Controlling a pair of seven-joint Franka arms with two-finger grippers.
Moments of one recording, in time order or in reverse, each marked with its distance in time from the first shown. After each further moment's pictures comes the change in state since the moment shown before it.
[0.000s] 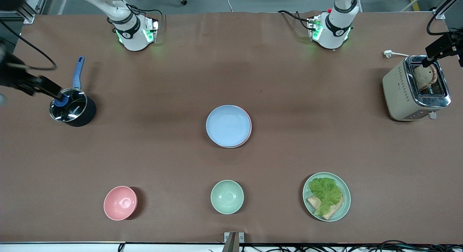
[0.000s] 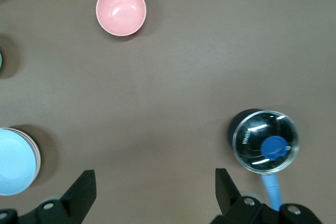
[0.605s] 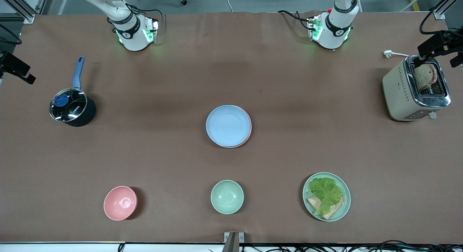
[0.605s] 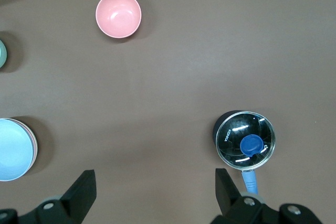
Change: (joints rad) left arm 0.016 0.000 -0.065 0.003 -0.032 0.000 -0.038; right arm 0.002 -0.009 -0.032 0.073 0.000 -0.080 -0.045
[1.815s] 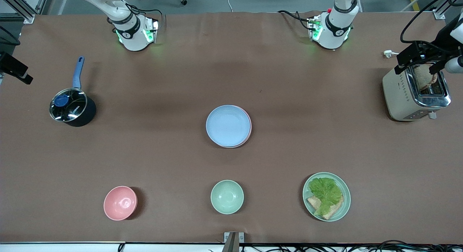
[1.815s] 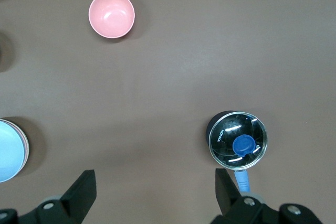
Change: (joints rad) left arm 0.005 -0.026 -0.043 -0.096 0.000 0.080 -0.048; right arm 0.000 0.002 -0.005 0.007 -0.024 -0.006 -0.011
